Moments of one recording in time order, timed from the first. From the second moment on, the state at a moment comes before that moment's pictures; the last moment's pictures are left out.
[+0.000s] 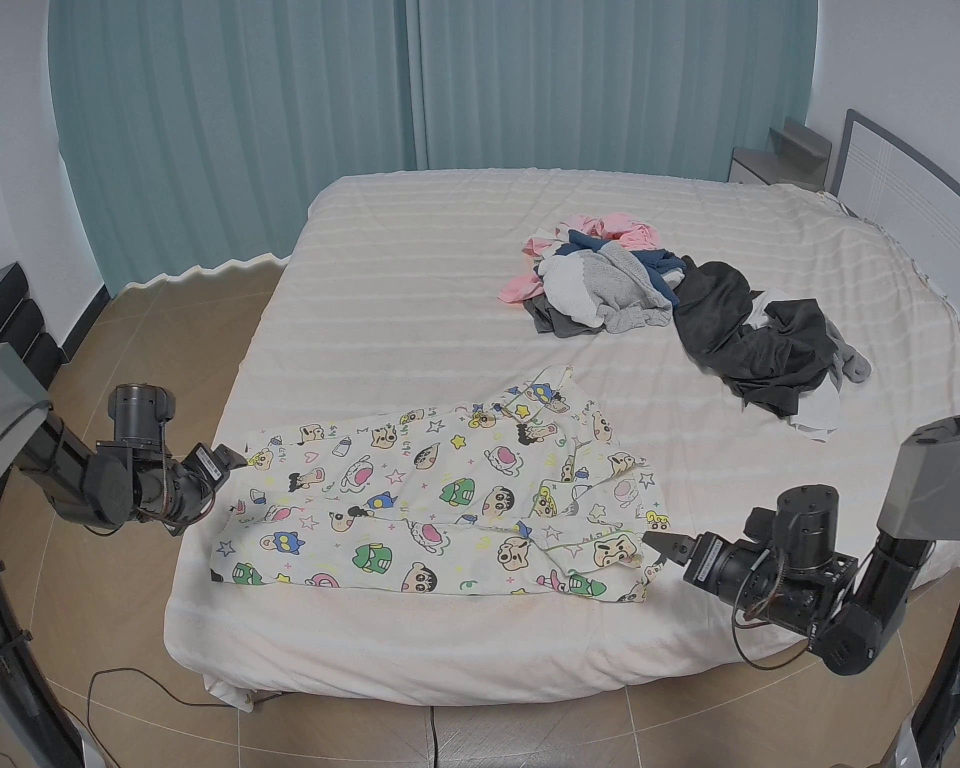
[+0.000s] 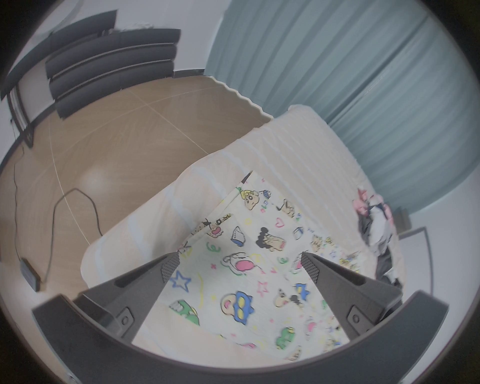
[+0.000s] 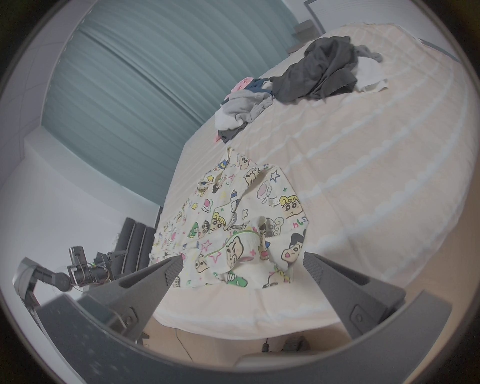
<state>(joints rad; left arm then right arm) 0.08 2.00 -0.86 -0.43 -0.04 -0.75 0.40 2.08 -0.30 -1.32 0.02 0.74</state>
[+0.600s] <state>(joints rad) 0.15 1.74 -0.59 -0.42 -0.26 -0.85 0.56 2.05 -0.27 -1.35 0.02 0.94</state>
